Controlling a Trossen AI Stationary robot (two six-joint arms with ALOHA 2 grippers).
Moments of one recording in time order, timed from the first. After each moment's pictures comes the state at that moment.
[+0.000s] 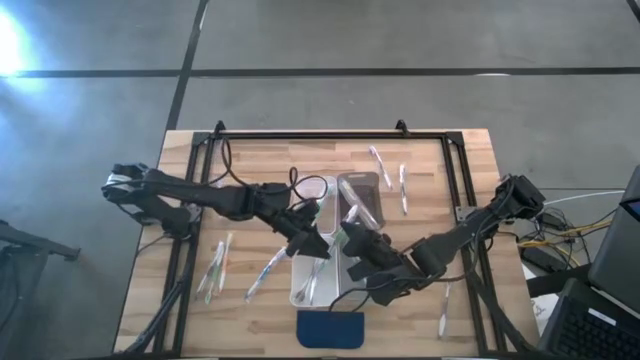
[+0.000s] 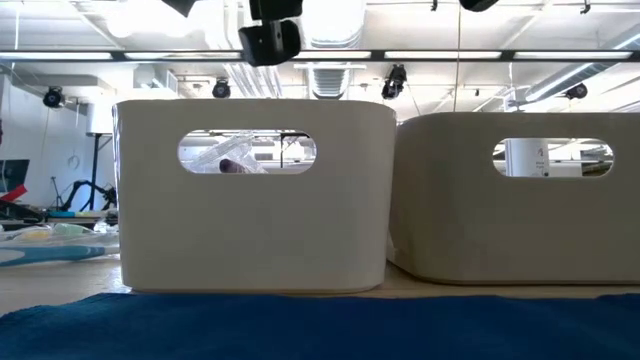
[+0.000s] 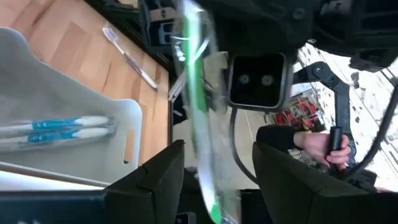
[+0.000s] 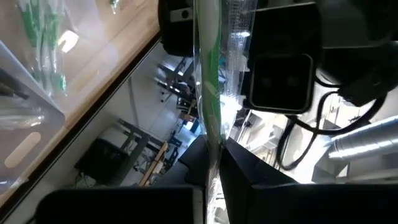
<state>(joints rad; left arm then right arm) -0.08 1.45 1.02 0.22 0.46 -0.89 0.55 1.68 1.38 -0.43 1.24 -1.28</state>
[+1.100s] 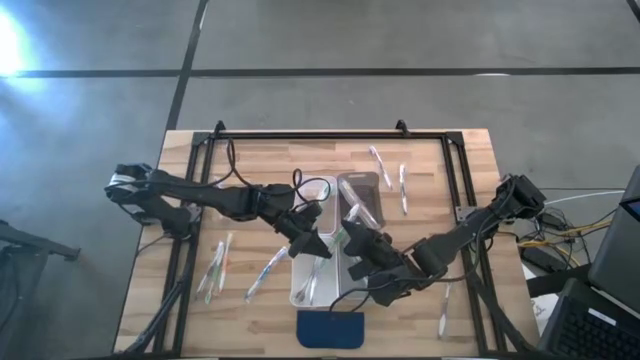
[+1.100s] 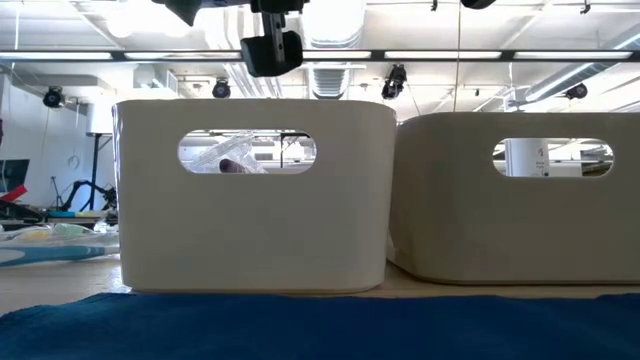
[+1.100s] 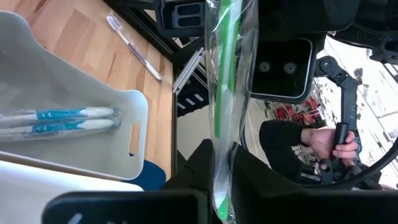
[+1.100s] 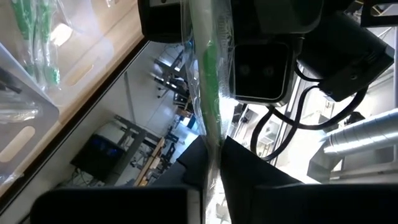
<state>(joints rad) -0.08 1.47 1.02 0.21 0.49 -0.89 0.55 1.68 1.38 -0.43 1.26 -1.28</state>
